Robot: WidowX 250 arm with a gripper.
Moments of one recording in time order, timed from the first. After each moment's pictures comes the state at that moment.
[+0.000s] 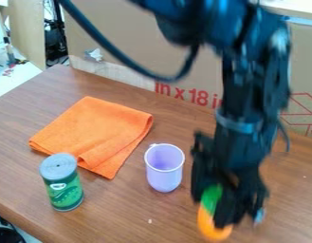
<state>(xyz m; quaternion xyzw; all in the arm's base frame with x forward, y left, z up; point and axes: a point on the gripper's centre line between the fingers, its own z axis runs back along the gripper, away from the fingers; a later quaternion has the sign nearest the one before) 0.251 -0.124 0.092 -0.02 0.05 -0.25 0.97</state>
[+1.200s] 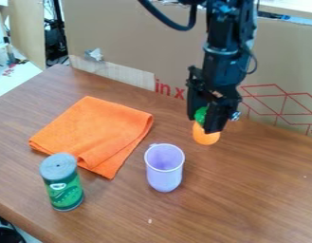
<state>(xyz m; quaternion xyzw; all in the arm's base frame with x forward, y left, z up) 0.363 -0.054 0.094 0.01 0.03 -0.25 0.97</state>
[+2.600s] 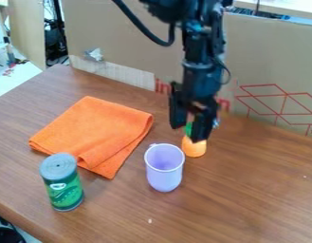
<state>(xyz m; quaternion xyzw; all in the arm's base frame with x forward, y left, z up) 0.375 -0.026 0.063 -0.02 0.04 -0.20 0.98</state>
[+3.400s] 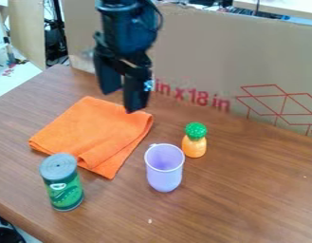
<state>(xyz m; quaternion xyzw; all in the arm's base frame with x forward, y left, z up) 0.277 0.019 0.155 0.01 -0.02 -0.17 0.99</state>
